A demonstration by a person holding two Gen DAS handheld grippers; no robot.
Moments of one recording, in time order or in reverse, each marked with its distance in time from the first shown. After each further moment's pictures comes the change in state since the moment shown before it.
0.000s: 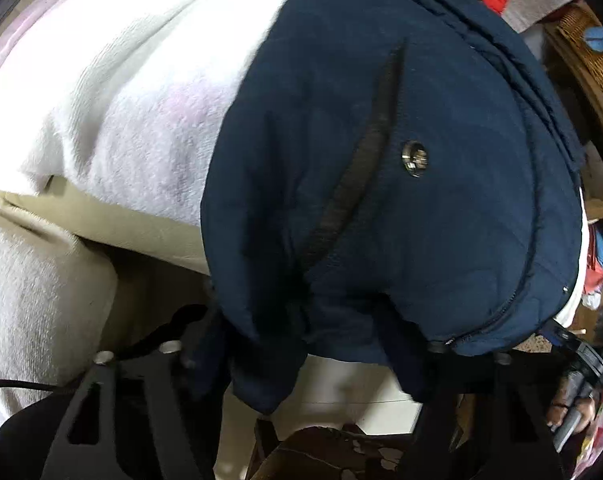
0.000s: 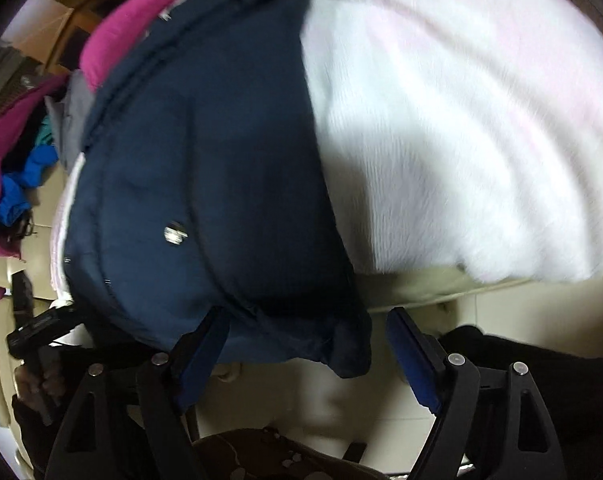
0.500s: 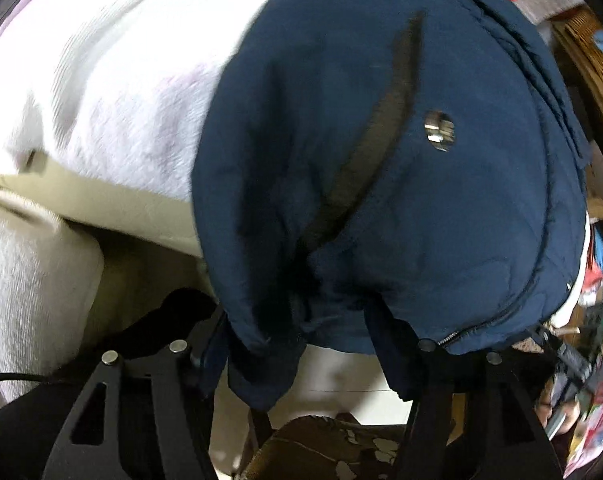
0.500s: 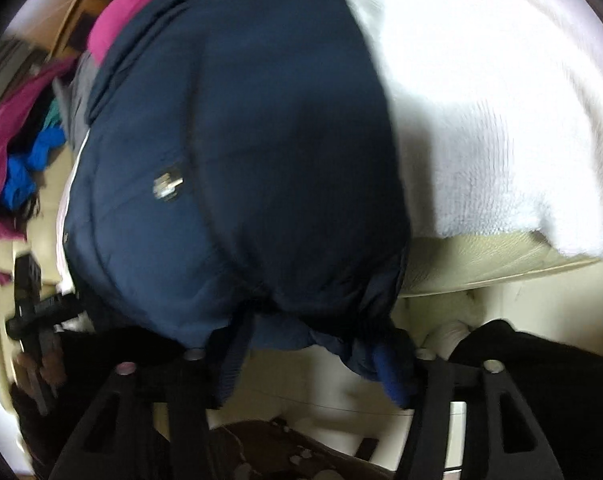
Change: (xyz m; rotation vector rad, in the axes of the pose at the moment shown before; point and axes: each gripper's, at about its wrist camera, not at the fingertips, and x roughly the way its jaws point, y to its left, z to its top) left arm 0.013 0.006 -0.003 -0.015 0.061 -0.024; right arm 0.039 0.004 -0.003 -0.007 0.049 0.059
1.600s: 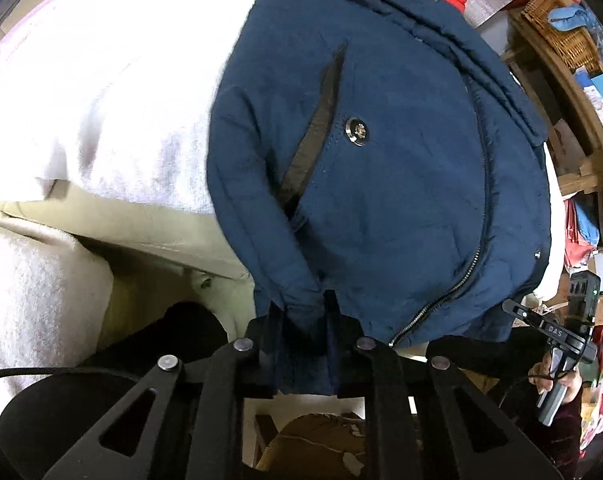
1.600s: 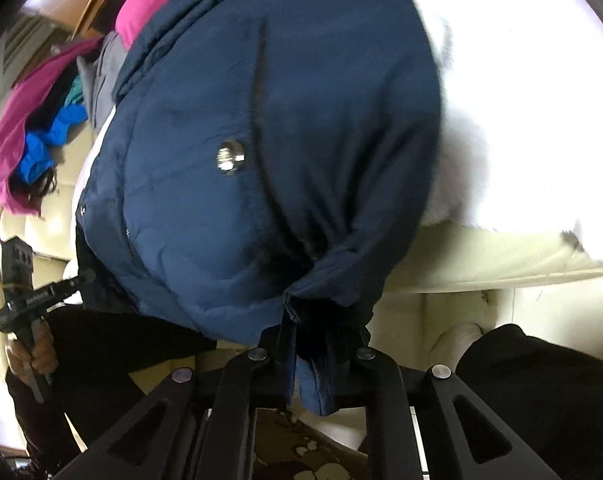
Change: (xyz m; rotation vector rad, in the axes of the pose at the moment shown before) left arm -0.029 -0.014 -0.025 0.093 -0.070 -0.035; right arm 0.009 0.021 0.009 -0.093 0.008 0.048
